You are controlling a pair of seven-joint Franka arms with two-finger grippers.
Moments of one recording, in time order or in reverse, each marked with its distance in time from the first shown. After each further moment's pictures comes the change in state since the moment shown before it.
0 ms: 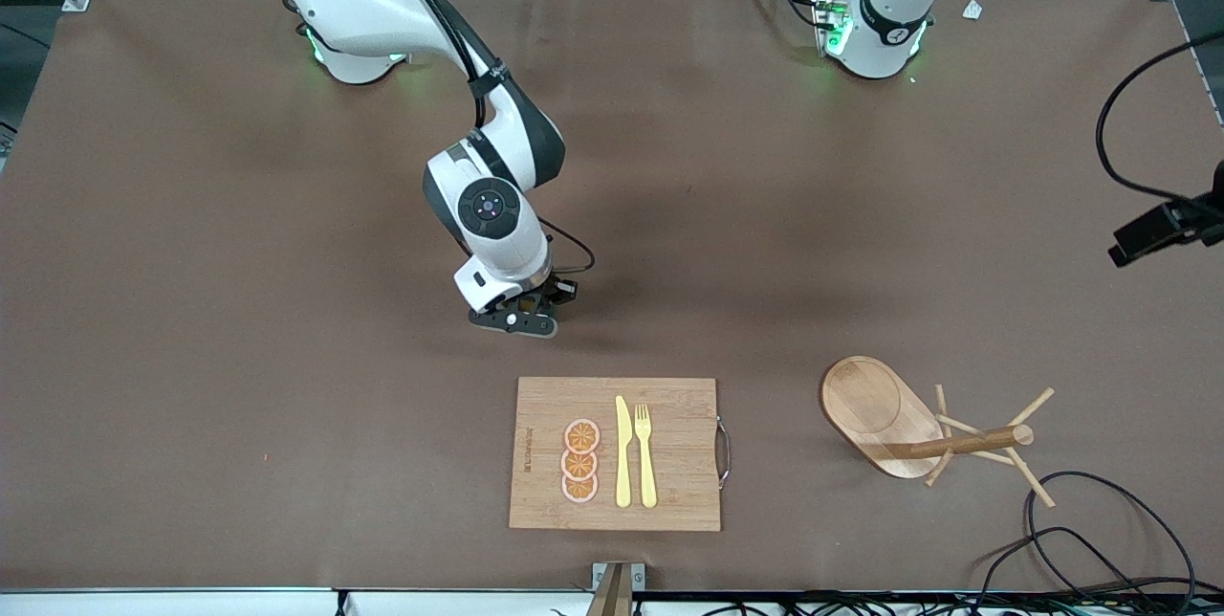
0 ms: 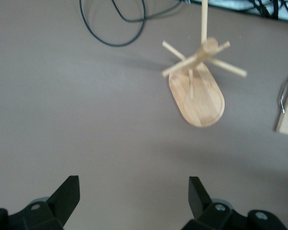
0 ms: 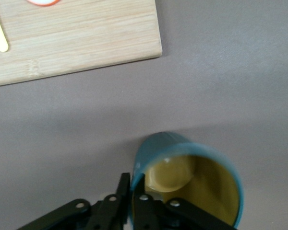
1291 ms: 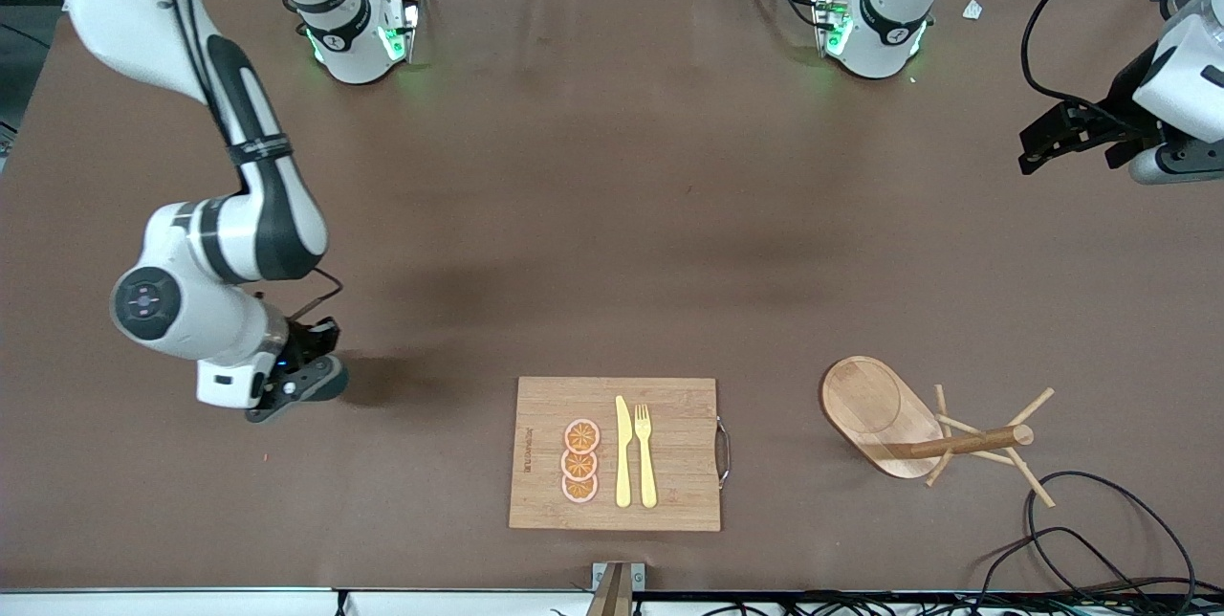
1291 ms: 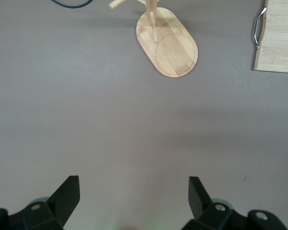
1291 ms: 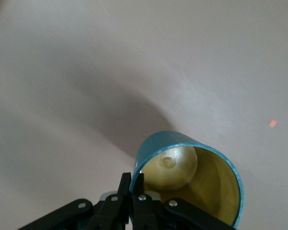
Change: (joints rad) left arm -0.204 -0.223 0.128 -0.265 -0.081 -0.010 0.068; right arm -0.520 -0.088 -0.022 -0.007 -0.005 -0.158 -1.377
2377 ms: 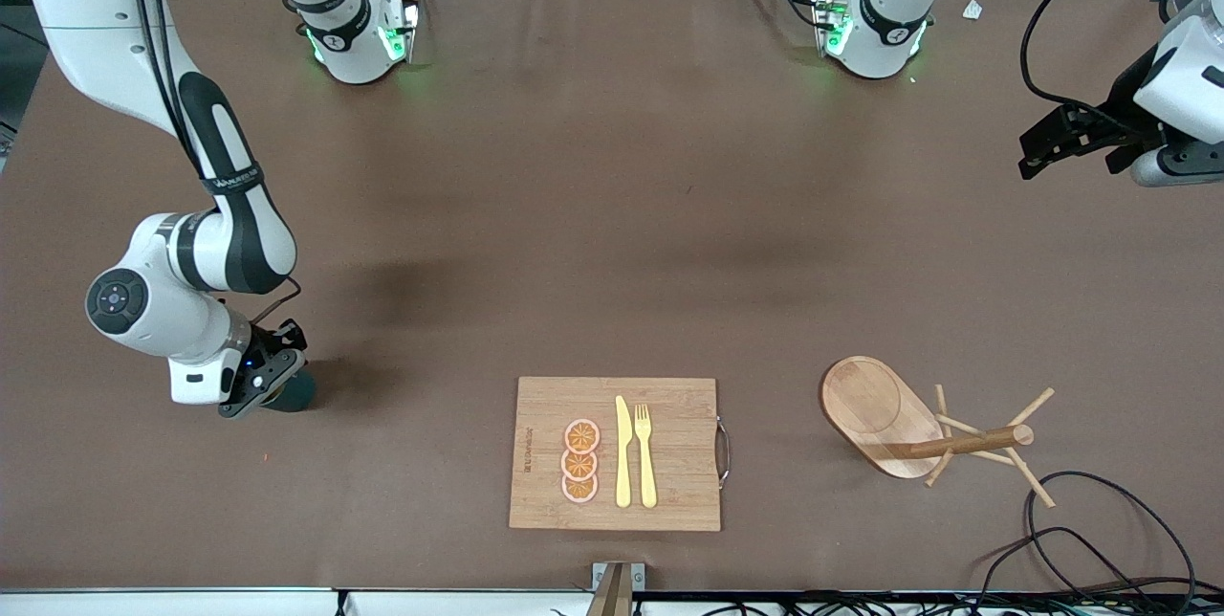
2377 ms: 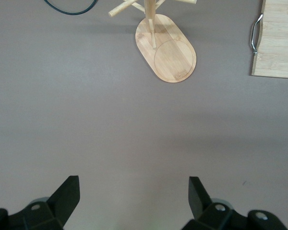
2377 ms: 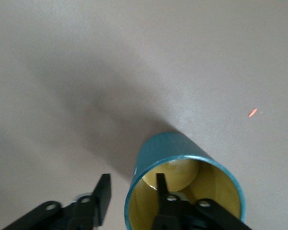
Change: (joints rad) left arm 0.001 0.004 0.001 0.003 0.000 0.022 0.000; right arm -0.087 0.034 0.009 -0.112 0.000 0.227 -0.200
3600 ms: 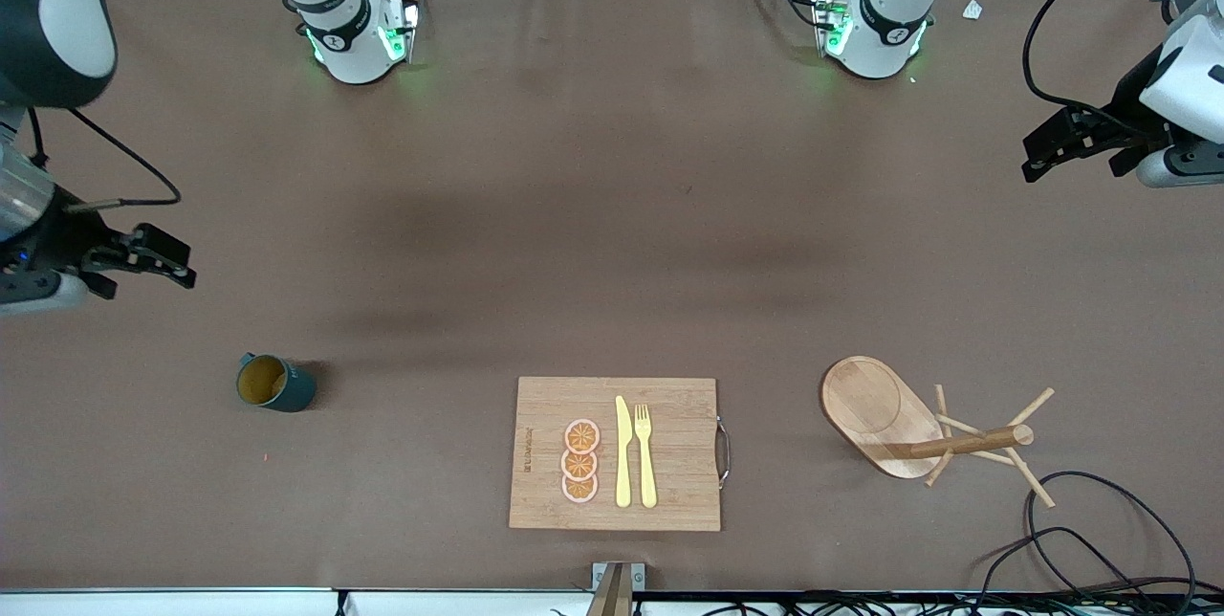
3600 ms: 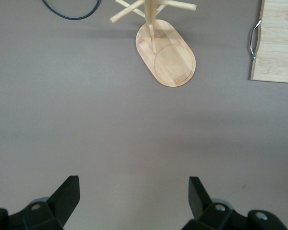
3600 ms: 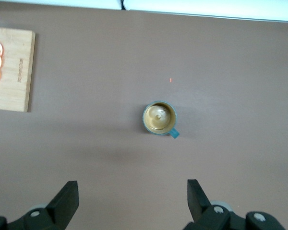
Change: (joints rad) left arm 0.002 0.001 0.001 0.002 0.000 0.015 0.000; right arm -0.014 -0.470 -0.004 0.143 0.004 -0.524 0.714
